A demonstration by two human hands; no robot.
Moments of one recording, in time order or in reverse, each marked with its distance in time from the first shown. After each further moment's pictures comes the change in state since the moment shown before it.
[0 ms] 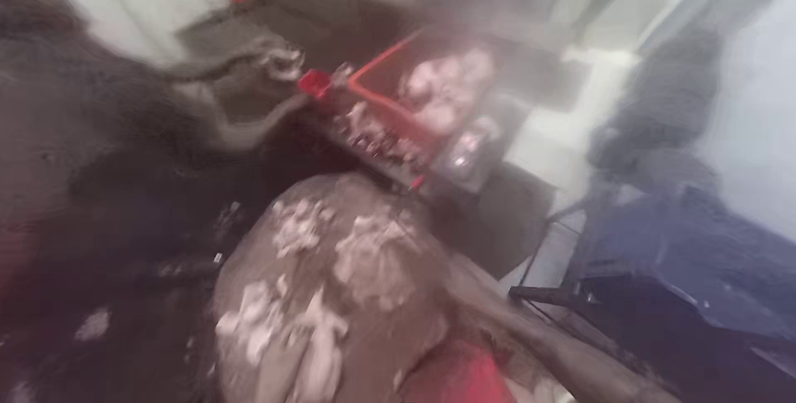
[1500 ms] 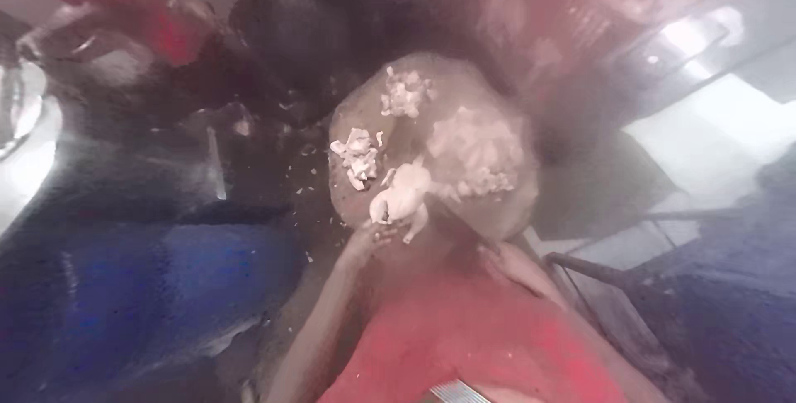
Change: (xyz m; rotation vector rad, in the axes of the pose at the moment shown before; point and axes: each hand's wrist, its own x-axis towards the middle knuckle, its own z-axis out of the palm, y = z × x) left_hand -0.014 -0.219 0.099 -1.187 -0.264 -0.243; right_hand -0.082 0.030 0.132 -0.382 -0.341 0.008
